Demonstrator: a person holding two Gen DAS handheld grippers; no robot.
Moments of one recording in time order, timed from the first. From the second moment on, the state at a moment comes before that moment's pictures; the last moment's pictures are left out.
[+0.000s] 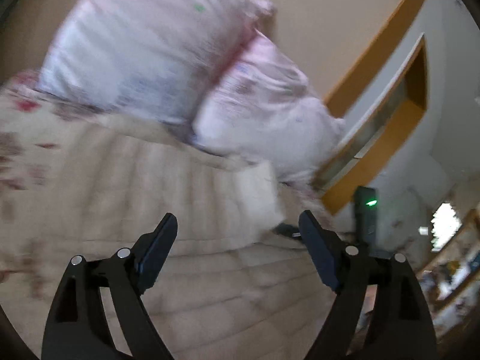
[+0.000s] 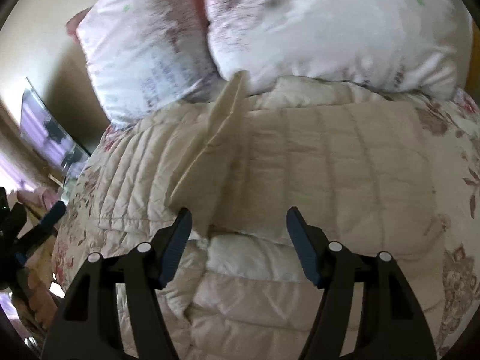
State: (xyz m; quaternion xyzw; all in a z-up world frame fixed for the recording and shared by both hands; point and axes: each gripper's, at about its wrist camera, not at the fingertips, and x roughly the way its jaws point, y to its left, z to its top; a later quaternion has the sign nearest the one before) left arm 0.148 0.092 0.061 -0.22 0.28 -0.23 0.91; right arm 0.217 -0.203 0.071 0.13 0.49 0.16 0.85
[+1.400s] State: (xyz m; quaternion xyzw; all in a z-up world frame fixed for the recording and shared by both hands) left arm 0.079 0.194 -0.026 -0.21 0.38 -0.08 0.90; right arm 0.230 -0.247 0.050 0.30 0.46 0.16 0.82
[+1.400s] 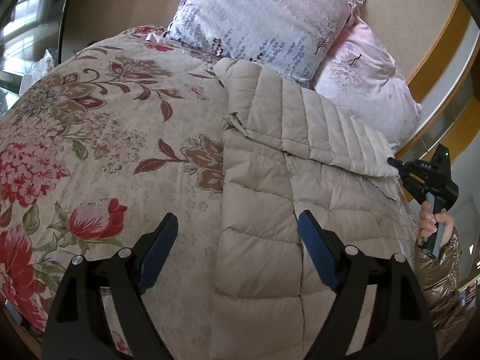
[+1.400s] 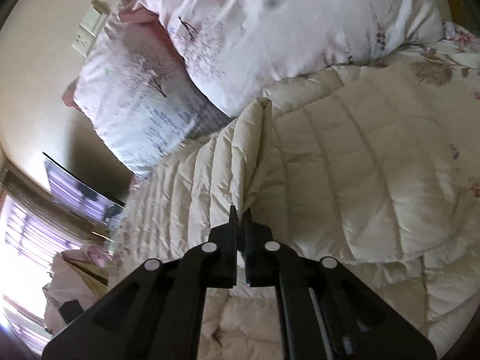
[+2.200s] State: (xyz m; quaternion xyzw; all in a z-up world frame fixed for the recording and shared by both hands) left arm 0.019 0.197 -0.033 -0.22 0.39 -0.13 0.89; right arm 0.088 -0.345 0.062 0.26 0.52 0.11 0.80
